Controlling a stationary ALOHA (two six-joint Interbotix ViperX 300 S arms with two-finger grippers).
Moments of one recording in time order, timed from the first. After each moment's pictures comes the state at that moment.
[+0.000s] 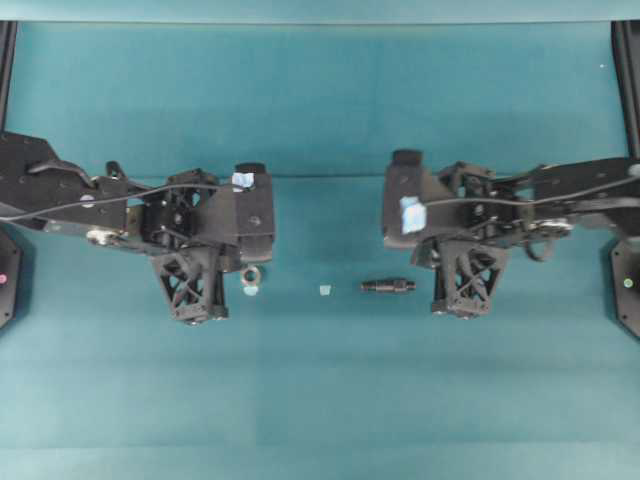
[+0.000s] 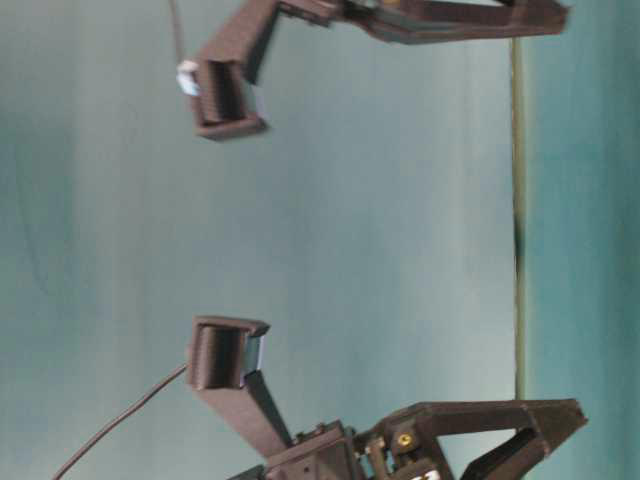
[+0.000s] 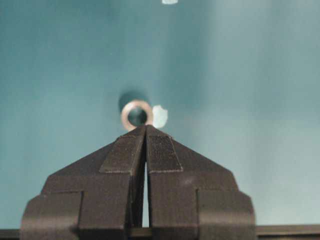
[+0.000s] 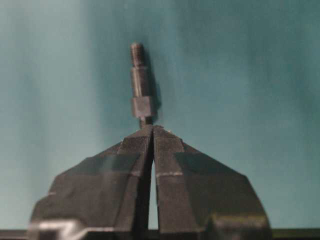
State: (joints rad) left arm 0.02 -0.08 0.60 0.02 0.55 -0.09; right arm -0.04 -0.12 0.66 0.04 0.64 0.01
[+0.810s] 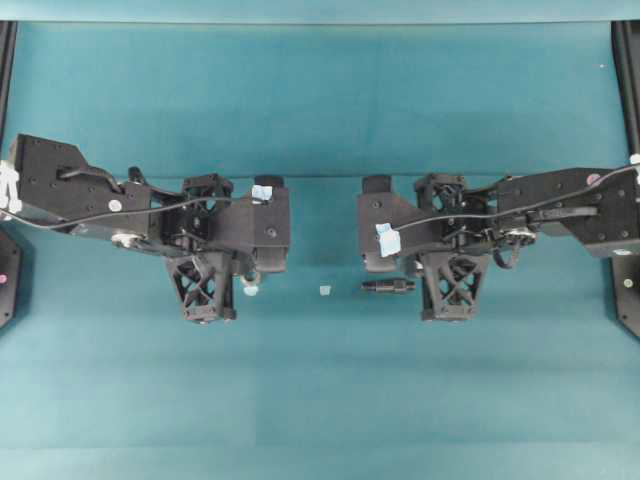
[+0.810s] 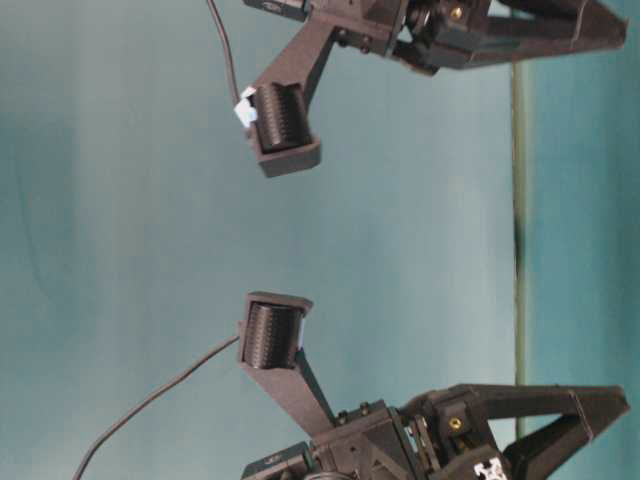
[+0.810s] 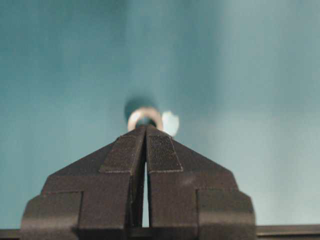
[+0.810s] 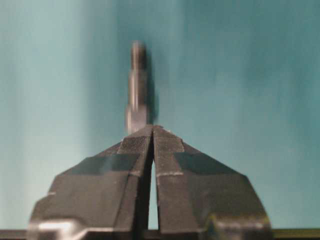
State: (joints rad) left arm 0.03 -0.02 0.59 0.02 0.51 -0.02; right arm -0.04 -0.05 0.63 0.04 0.58 -0.08
